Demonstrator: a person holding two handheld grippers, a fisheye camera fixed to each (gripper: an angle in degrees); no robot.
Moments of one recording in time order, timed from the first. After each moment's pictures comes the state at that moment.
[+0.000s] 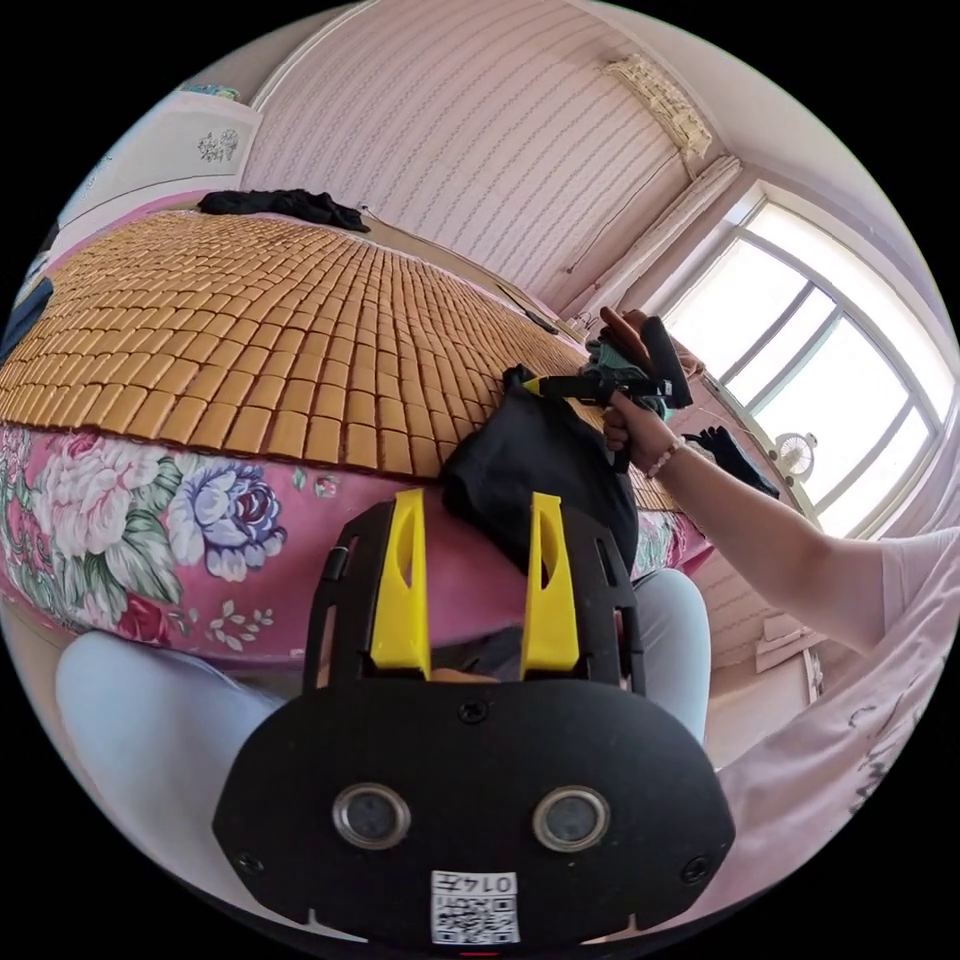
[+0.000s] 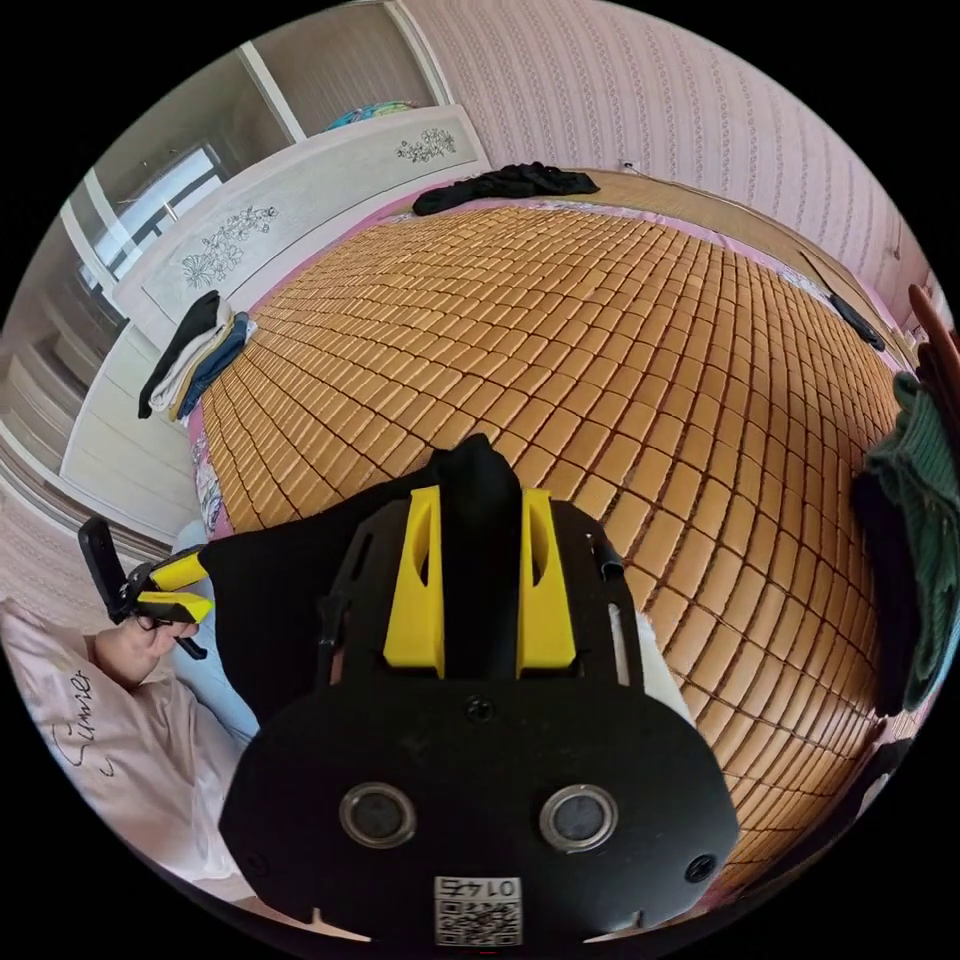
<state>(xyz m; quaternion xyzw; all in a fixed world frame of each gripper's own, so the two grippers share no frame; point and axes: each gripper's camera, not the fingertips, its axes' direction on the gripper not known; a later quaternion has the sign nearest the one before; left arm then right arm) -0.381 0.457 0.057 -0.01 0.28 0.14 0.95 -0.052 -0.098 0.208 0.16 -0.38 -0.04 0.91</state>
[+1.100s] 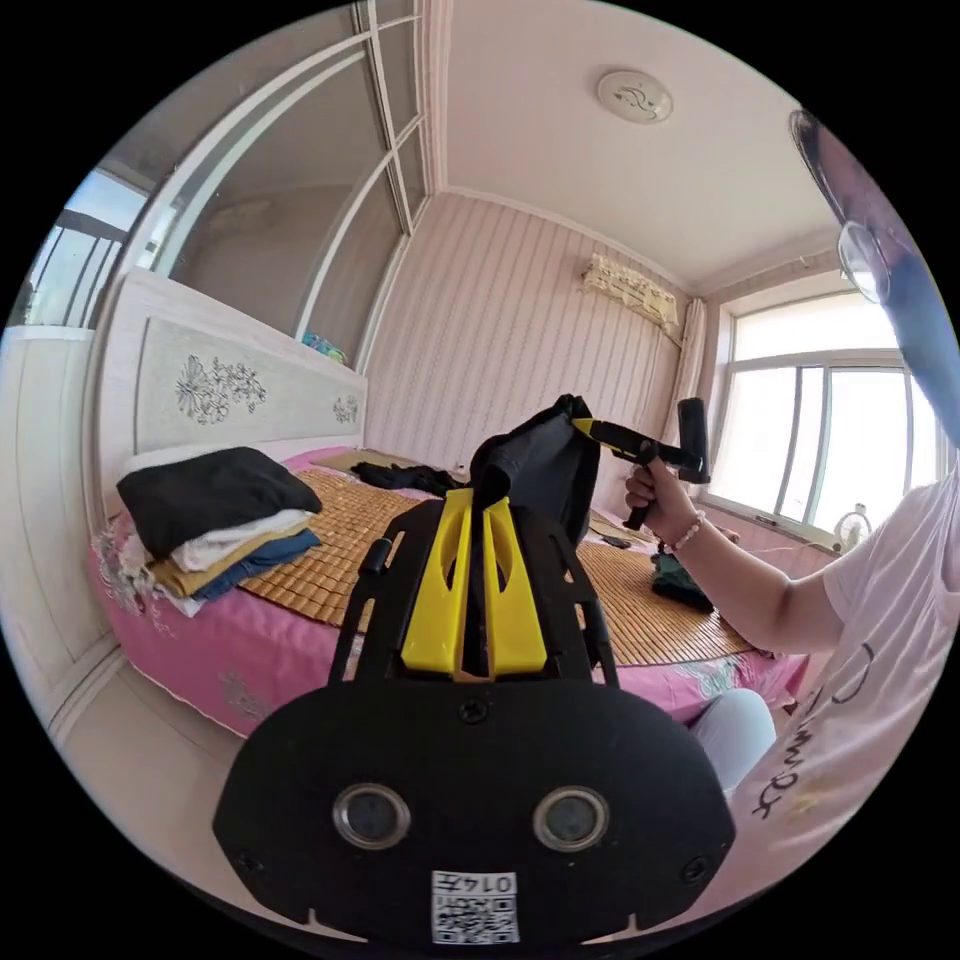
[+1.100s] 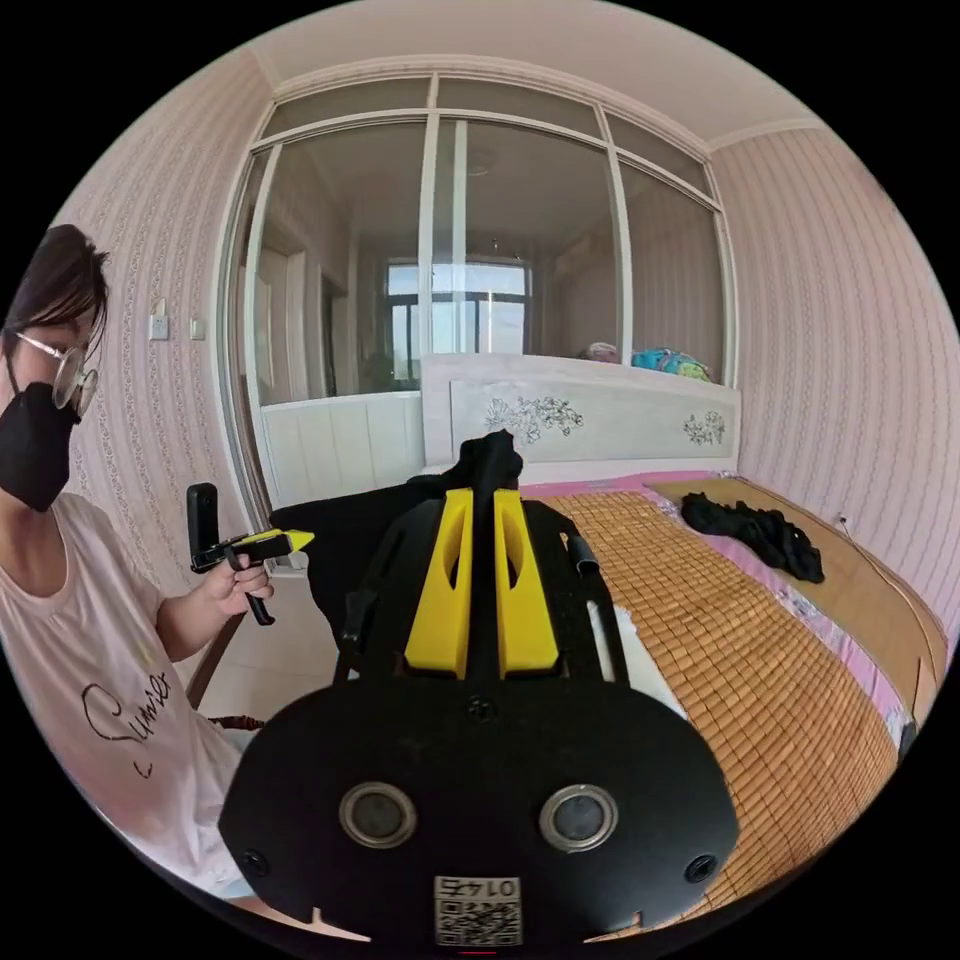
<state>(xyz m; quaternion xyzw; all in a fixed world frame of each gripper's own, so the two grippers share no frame) -0.662 0.458 -0.328 0.38 0.12 0.09 0.91 -0.184 -0.042 -0.151 0.52 -0.46 -0.25 0.68</state>
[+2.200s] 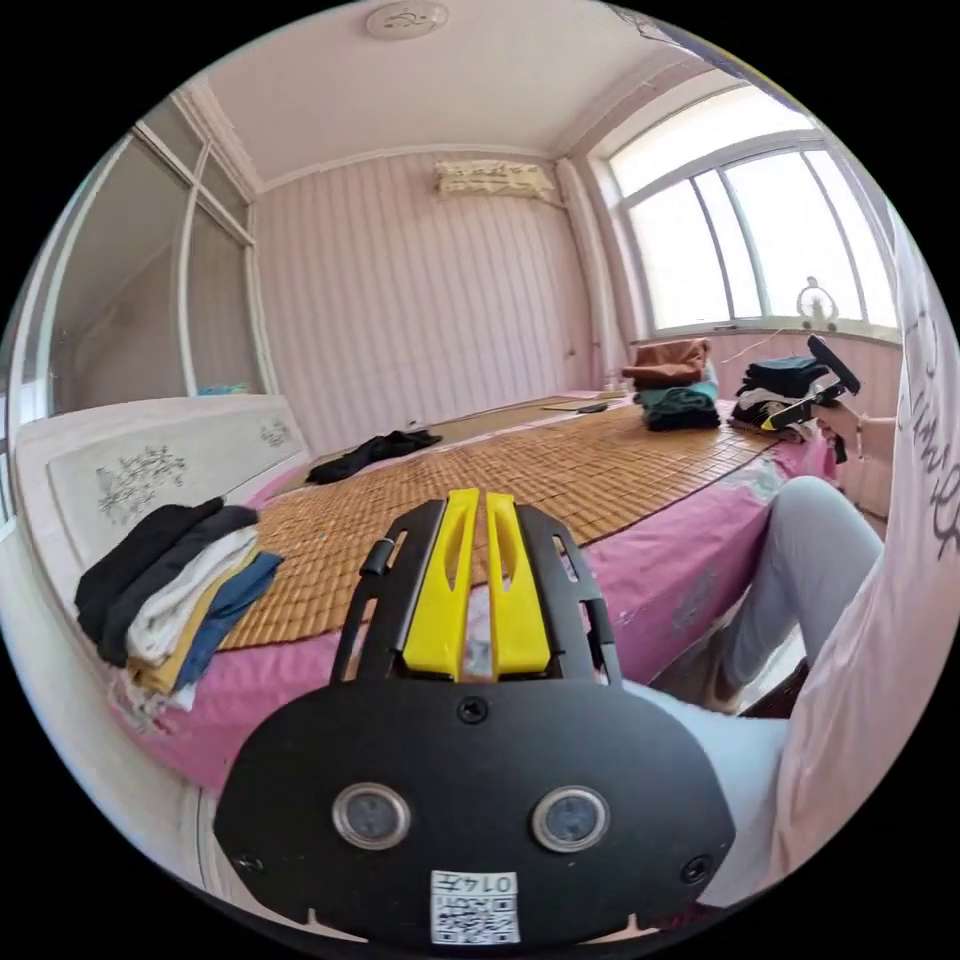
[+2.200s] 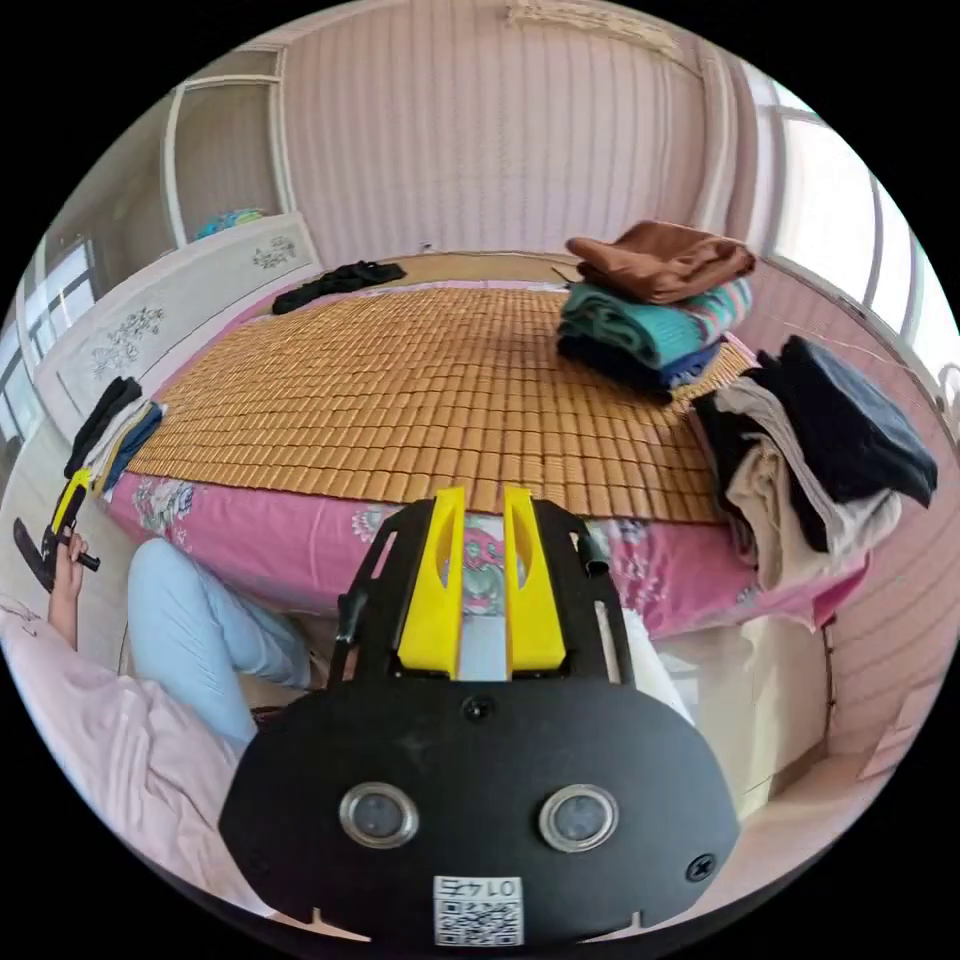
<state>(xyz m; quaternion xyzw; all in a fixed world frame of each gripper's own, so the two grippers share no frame) -0.487 0.531 -0.149 0.30 0.10 0.37 0.87 -0.027 0.230 0.102 0.22 -0.20 0.22 0.93</state>
